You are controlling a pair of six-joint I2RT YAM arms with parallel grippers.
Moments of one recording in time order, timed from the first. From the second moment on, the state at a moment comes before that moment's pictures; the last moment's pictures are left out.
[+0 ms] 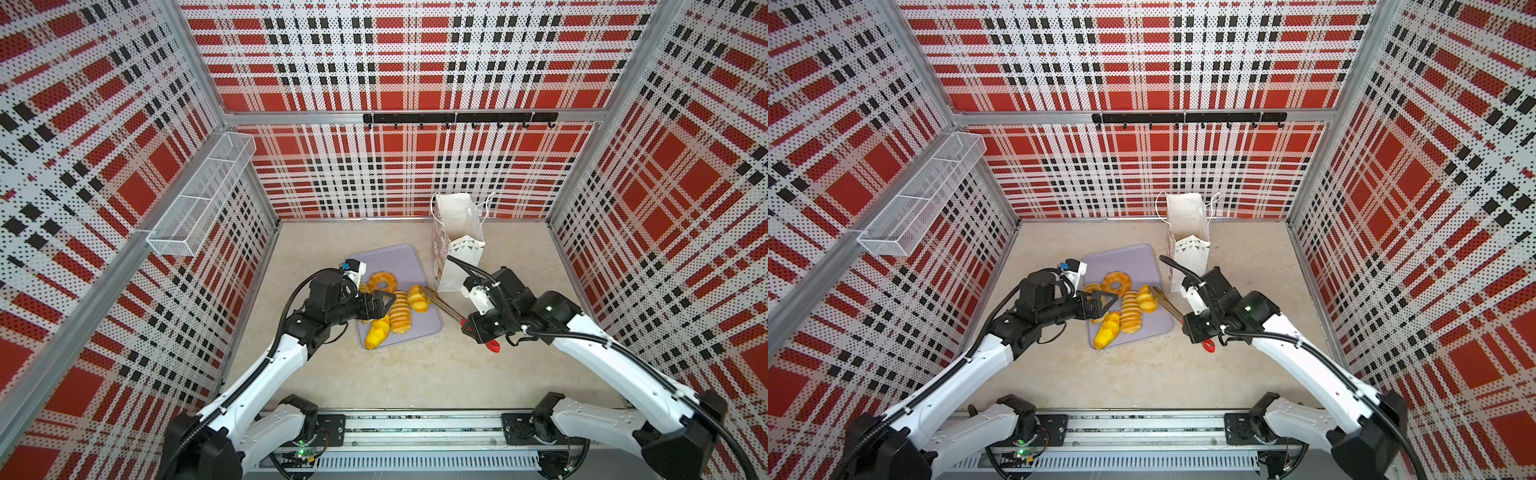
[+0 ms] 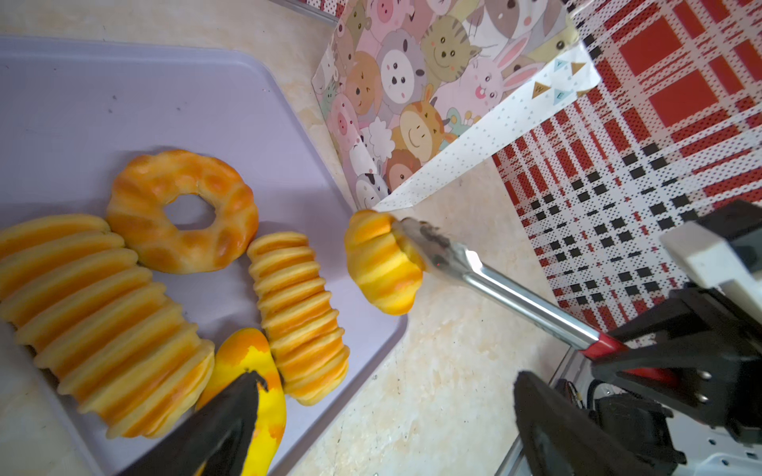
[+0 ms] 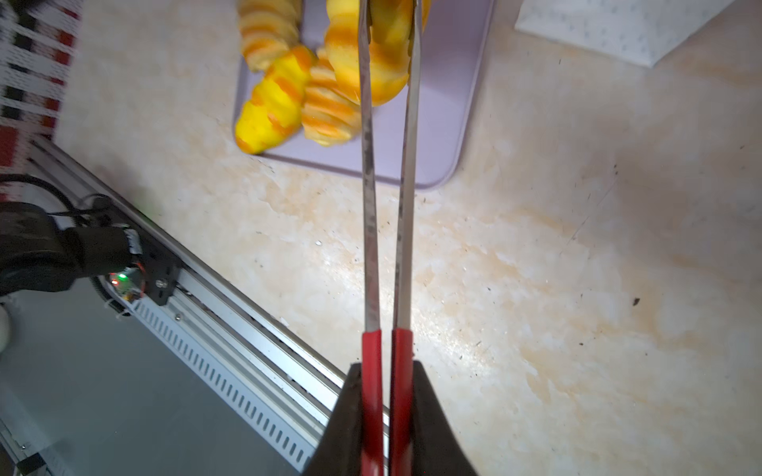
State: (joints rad) left arm -0.40 1.01 0.71 -0.19 0.44 -0.50; right arm 0.67 1.07 1.09 -0.97 -0.20 0.31
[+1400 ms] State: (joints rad) left arm -0.57 1.19 0.87 0.32 0.36 -0.57; right arm 0.56 1.04 1.01 -0.40 0.37 0.24
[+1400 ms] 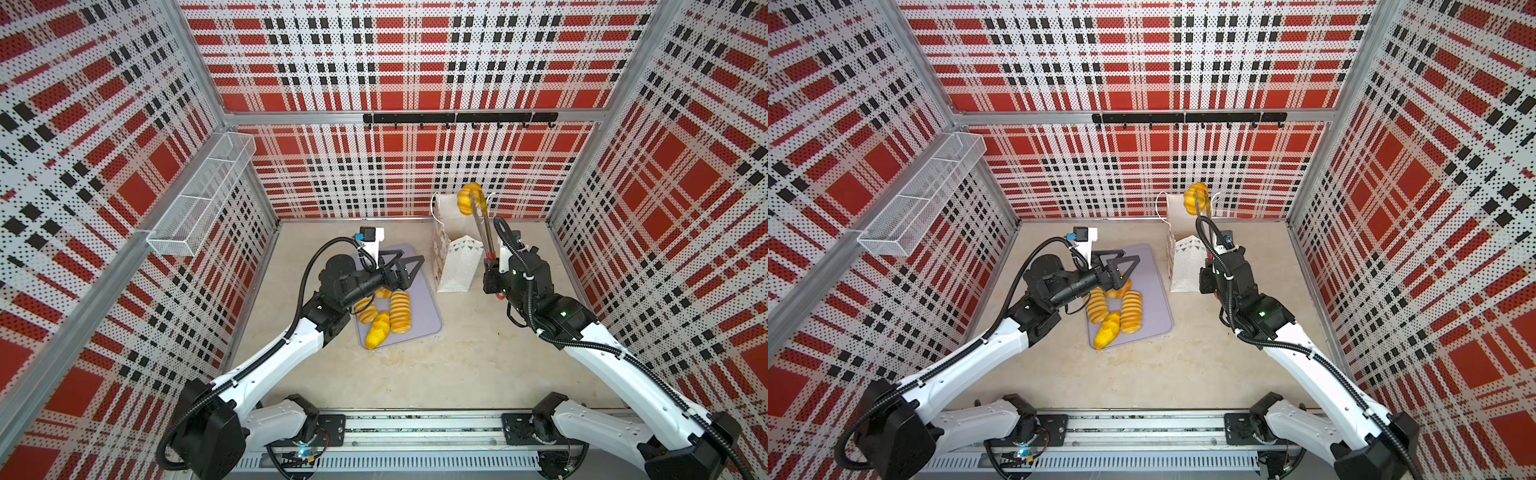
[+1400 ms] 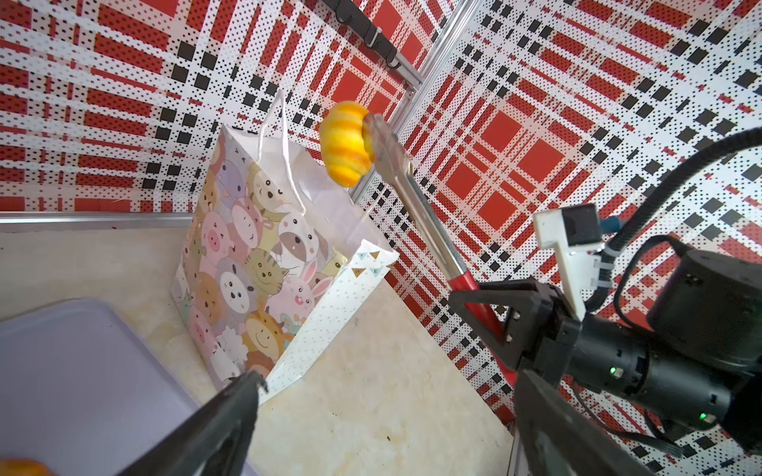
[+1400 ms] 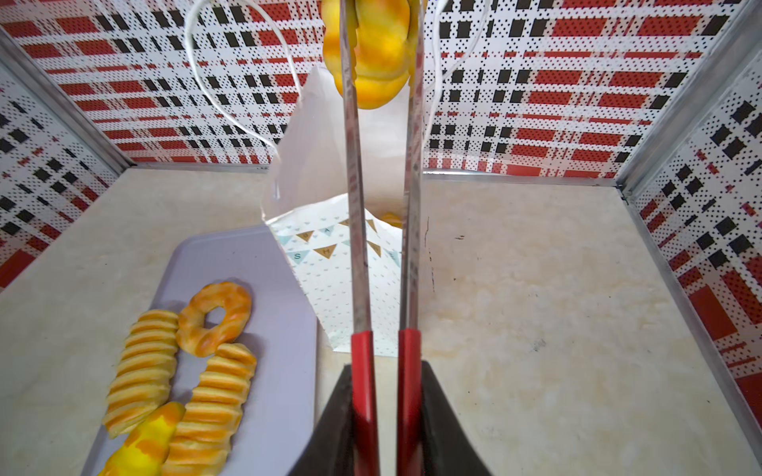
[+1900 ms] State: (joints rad) left arm -0.56 1.28 0.88 0.41 0.43 -0.60; right arm 0.54 1.09 0.98 -0.39 0.29 0.25
